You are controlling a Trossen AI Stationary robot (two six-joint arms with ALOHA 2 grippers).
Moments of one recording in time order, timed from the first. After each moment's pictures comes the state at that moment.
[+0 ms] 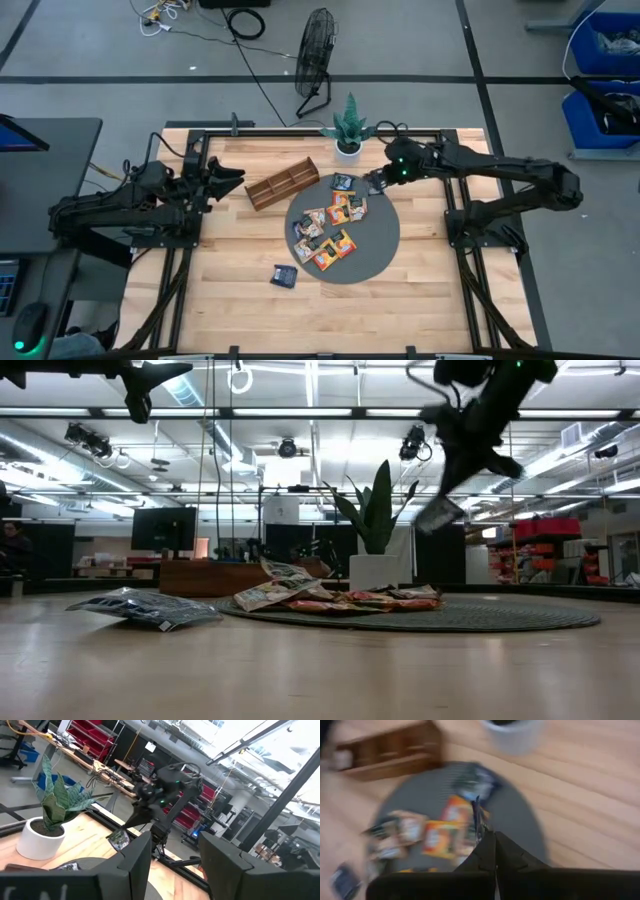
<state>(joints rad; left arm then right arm) 0.15 0.39 0.45 0.09 -0.06 -0.58 -0.29 1.20 0.97 -0.71 0.10 0.78</state>
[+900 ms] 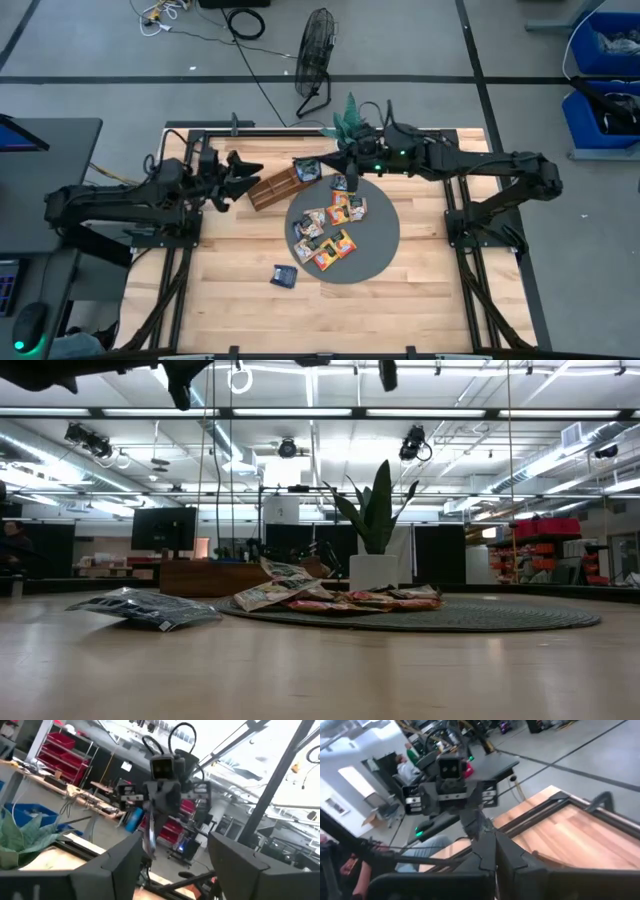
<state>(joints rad) 0.15 0.71 0.45 0.57 0.01 -0.51 -0.11 1.40 1.29 -0.03 -0.02 0.50</state>
